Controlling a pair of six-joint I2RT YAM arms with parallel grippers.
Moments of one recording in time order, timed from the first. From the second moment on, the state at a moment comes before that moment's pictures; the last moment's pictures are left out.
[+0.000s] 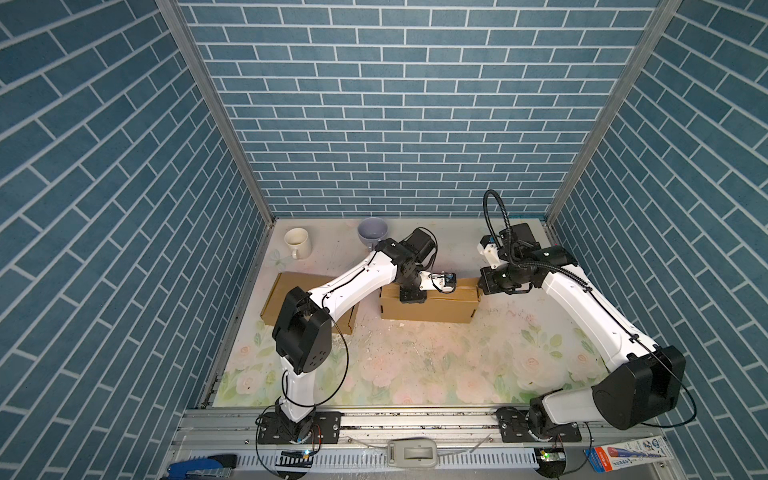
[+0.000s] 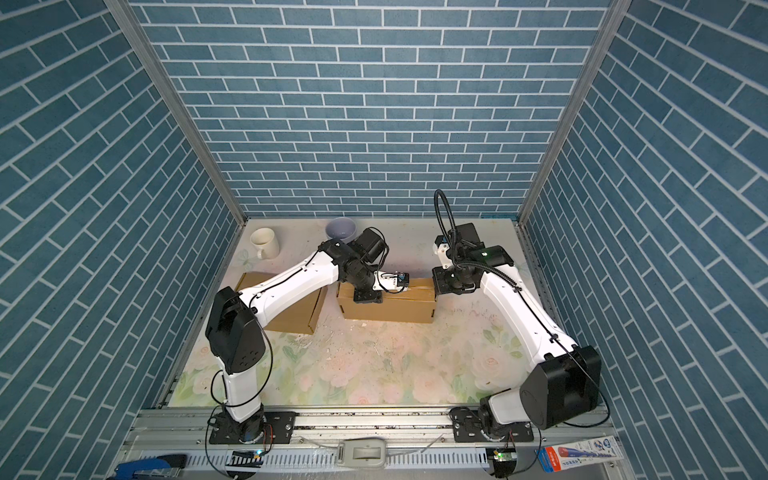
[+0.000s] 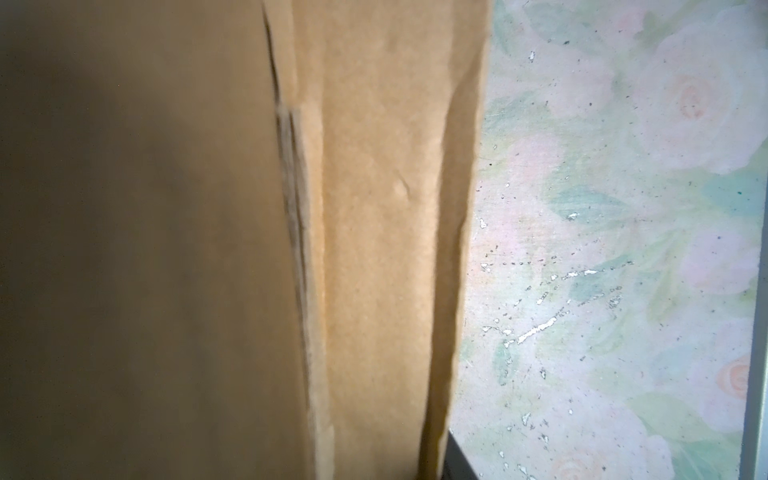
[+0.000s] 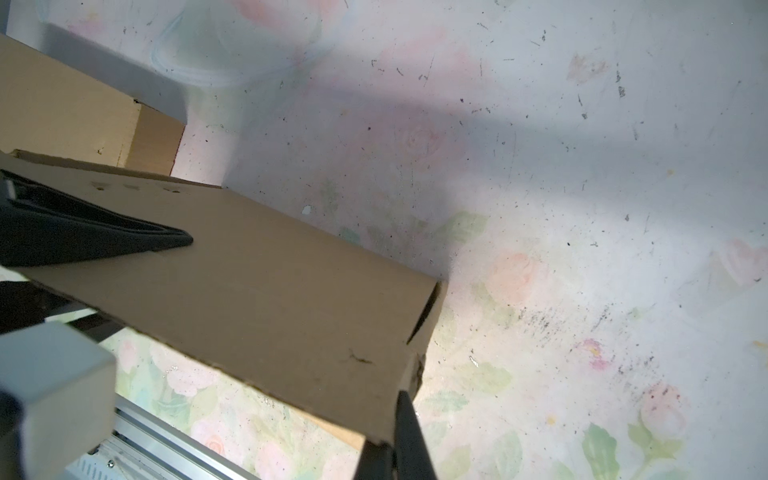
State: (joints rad) left arm -0.74 1.92 1.72 -1.03 0.20 0.85; right arm 0.37 1.41 1.33 -1.02 -0.23 0.10
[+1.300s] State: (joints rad) left arm -0.74 1.92 1.72 -1.01 0.19 0.82; right arm 0.39 1.28 1.11 -0.73 -0.16 0.21
